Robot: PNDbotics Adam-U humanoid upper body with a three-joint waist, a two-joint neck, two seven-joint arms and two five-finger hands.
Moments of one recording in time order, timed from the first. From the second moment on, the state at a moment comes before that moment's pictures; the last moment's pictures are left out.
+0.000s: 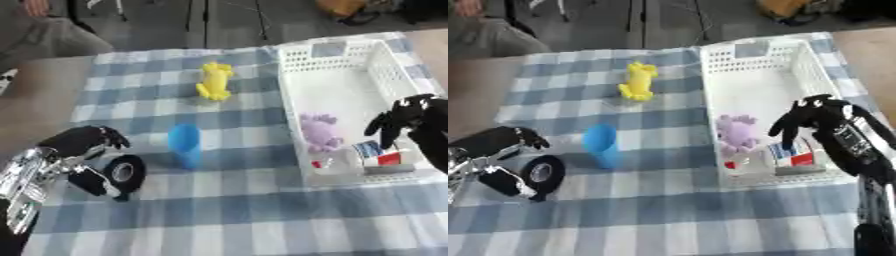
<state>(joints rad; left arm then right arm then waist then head) -0.20 0.47 -0.05 -1.60 -1.06 -0.20 -0.55 -0.25 -0.12 -0.12 -1.80 -0.19 -0.26 0.81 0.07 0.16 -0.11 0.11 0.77</state>
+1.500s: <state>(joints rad) -0.21 0.46 -0.05 -1.56 -1.06 -0.20 -0.57 -0.25 -0.12 -0.12 -1.80 -0.19 -0.26 0.81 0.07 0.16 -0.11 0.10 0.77</state>
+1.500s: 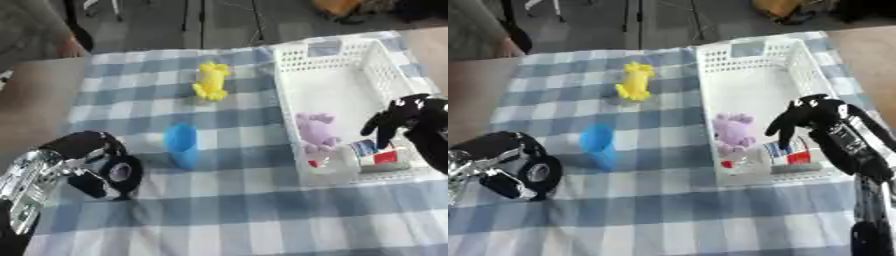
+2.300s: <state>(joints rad) -0.24 0.49 0.00 -1.61 -0.97 -0.24 -0.75 -0.25 -0.12 -0.12 -1.80 -0.19 -0.26 0.81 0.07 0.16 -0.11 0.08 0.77</state>
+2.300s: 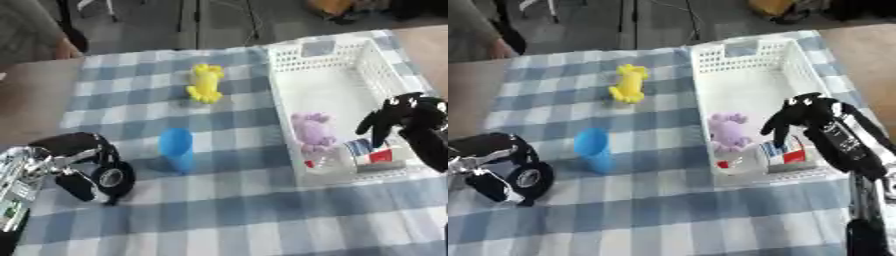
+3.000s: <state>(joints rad) -0.38 0.50 0.01 -1.70 -0.96 -0.21 -0.71 -0.25 -0.12 -0.12 -1.79 -0.19 -0.26 0.81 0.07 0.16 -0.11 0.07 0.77</state>
